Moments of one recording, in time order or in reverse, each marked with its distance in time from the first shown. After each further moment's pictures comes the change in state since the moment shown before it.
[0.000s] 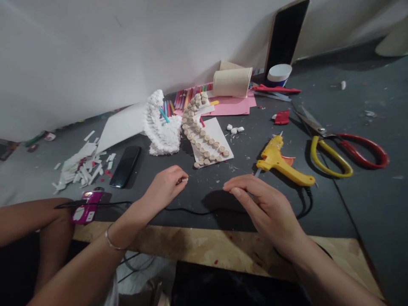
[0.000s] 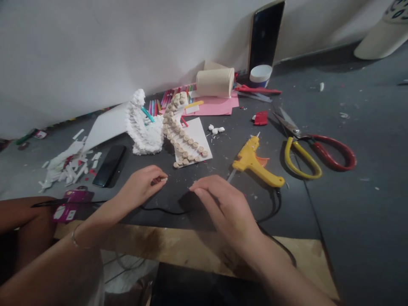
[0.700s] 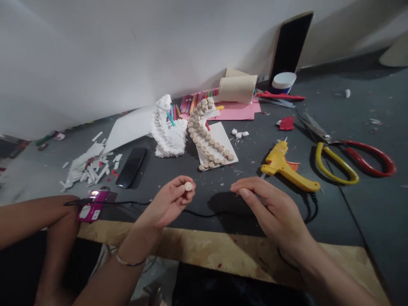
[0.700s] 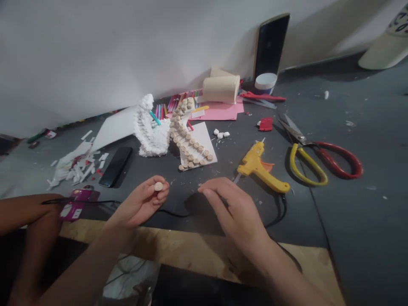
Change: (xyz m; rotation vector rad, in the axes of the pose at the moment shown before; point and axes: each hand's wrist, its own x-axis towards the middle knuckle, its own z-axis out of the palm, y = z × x) left_hand -0.027 0.031 0.010 -1.574 0.103 -0.547; right_hand -0.002 0.004 -0.001 -0.058 0.007 -0.010
